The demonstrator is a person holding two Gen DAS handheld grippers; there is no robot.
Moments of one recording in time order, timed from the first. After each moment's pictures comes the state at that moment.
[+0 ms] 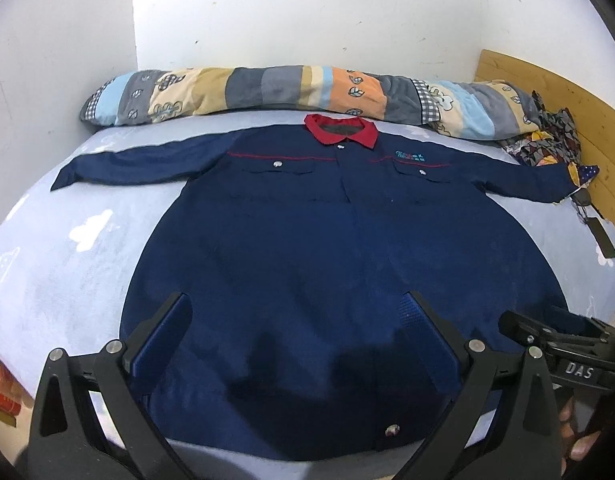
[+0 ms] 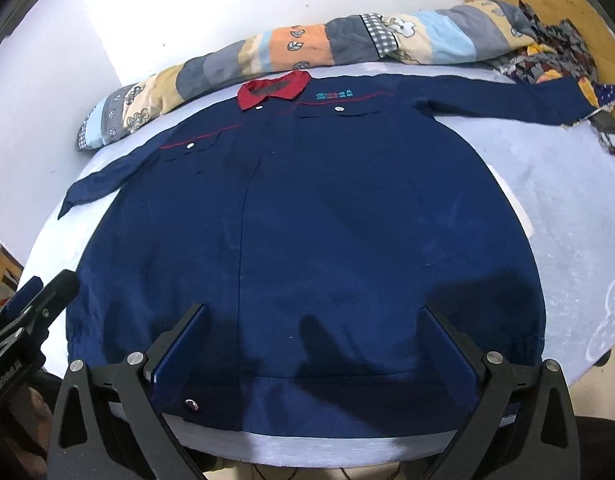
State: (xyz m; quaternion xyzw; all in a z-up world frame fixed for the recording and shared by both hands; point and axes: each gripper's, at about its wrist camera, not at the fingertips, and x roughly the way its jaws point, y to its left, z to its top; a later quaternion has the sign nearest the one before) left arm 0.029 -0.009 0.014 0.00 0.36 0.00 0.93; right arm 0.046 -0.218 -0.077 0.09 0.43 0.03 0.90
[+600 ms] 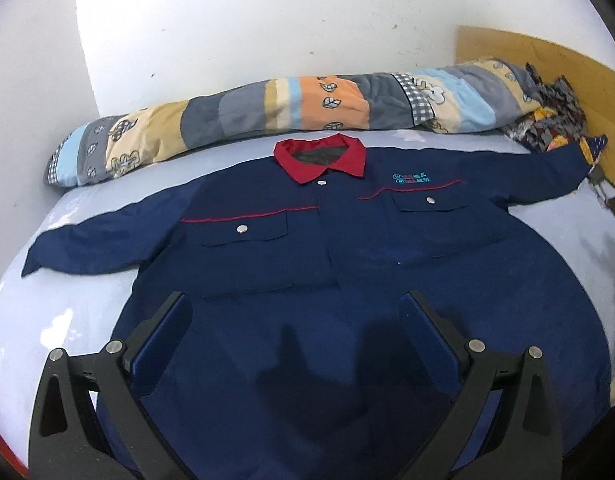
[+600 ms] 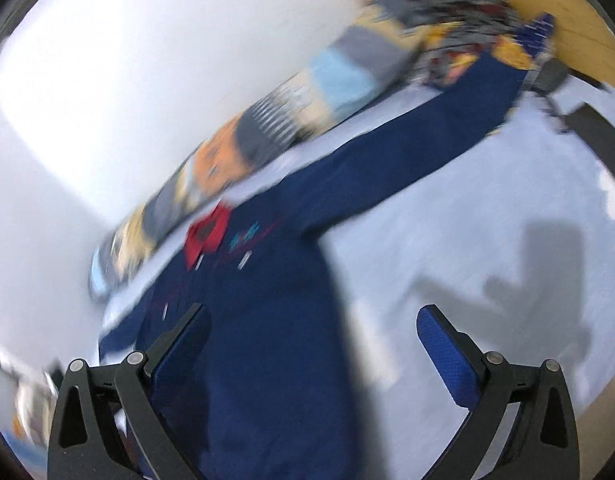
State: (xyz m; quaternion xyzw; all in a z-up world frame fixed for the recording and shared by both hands) left arm 0.148 -0.043 0.012 0.08 0.35 -0.03 0.93; right arm 0.097 -0.471 -0.005 0.30 0.34 -0.02 0.89
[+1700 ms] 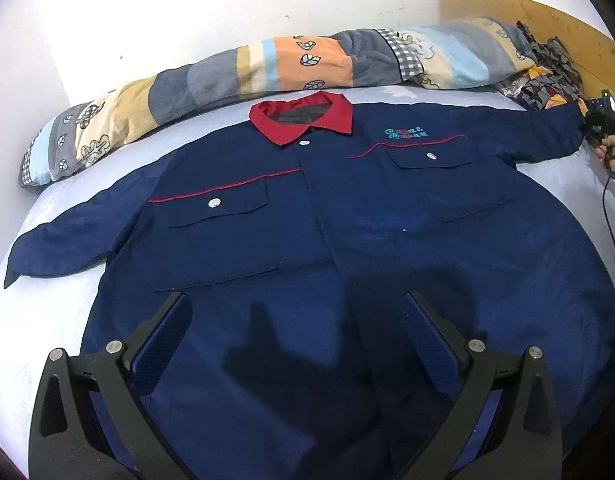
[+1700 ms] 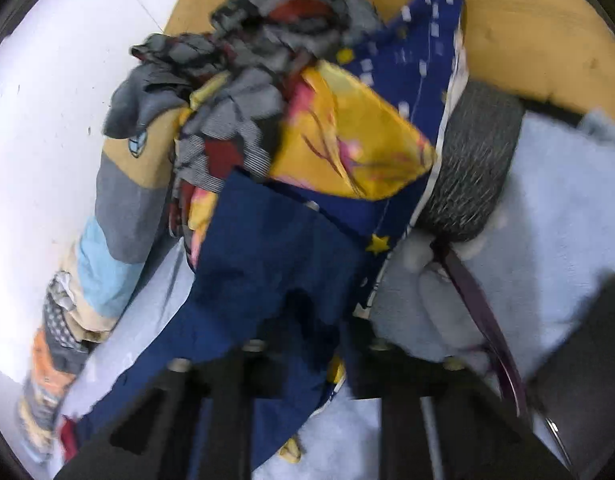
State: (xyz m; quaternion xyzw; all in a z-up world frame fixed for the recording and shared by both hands) left arm 0.182 -0.049 -0.020 0.10 0.40 -0.06 0.91; right arm 0.304 -0.779 -0.082 0.33 0.29 -0.25 0.87
